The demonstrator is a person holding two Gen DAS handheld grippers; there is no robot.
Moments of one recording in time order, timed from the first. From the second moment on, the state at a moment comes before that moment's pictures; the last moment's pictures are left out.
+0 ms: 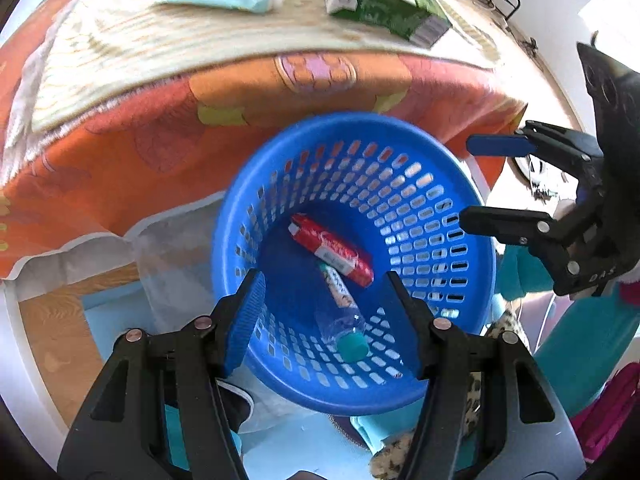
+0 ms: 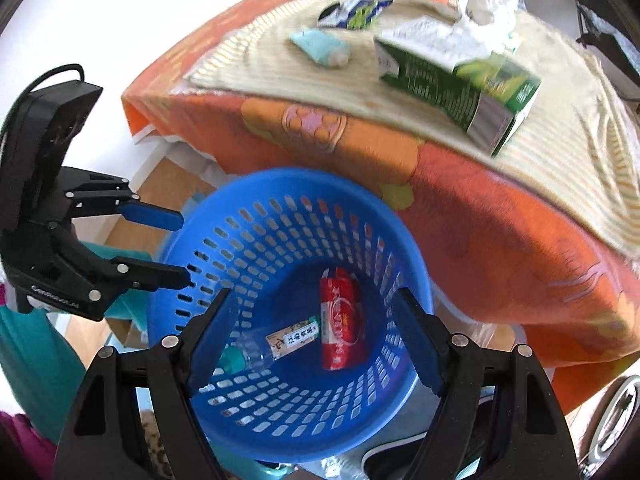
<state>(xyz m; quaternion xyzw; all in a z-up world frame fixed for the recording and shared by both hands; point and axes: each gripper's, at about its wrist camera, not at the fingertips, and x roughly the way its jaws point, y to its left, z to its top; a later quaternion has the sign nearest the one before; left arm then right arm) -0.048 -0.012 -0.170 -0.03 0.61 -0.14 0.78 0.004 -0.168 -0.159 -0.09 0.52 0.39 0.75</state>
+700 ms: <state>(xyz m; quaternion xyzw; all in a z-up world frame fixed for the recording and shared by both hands) 0.031 0.022 -0.095 -0.09 0.54 -0.08 0.83 0.038 -0.175 -0.084 -0.11 0.43 0.39 0.80</state>
